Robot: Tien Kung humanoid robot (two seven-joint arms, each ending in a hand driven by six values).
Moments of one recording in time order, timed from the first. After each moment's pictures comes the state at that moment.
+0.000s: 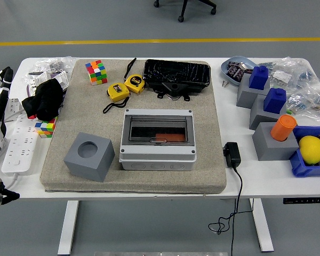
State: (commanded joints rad) left arm -0.02 0.06 -1.71 -1.52 1.49 0.10 0.01; right arm 0.11 -0.16 0.64 0.19 -0.90 -0.26 -0.12
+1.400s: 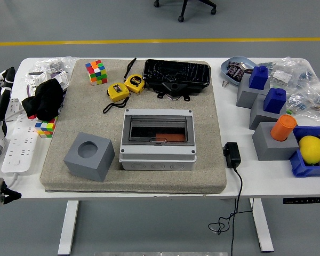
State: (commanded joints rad) left arm -0.03 0.06 -1.70 -1.53 1.52 0.12 0.02; right arm 0.11 -0.16 0.64 0.19 -0.90 -0.26 -0.13
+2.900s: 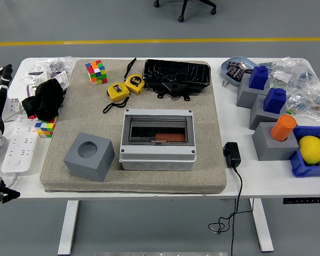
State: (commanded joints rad) left arm -0.03 0.06 -1.71 -1.53 1.52 0.13 -0.01; right arm 0.11 -0.16 0.65 0.19 -0.91 -0.26 -0.13
